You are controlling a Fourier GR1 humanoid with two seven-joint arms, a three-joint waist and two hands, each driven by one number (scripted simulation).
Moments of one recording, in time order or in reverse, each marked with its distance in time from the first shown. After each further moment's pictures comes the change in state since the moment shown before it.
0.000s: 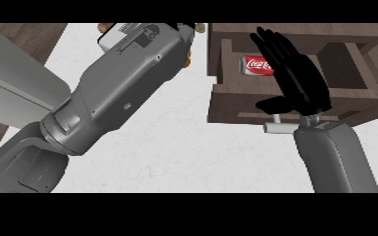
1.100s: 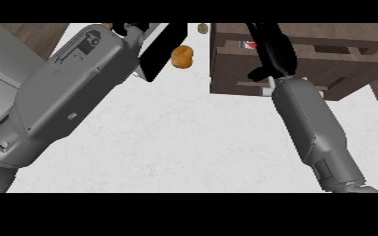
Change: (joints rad) left arm 0.176 0.215 0.020 -0.297 -0.091 0.001 0.154; right arm -0.398 -0.002 -0.122 0.874 0.224 -0.554 -0.067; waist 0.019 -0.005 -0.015
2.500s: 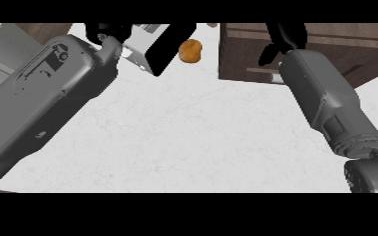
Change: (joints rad) left arm 0.092 0.111 0.002 -0.260 -0.069 0.027 0.123; right arm -0.334 -0.091 -0.160 0.487 -0.016 -0.104 -0.046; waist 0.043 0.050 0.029
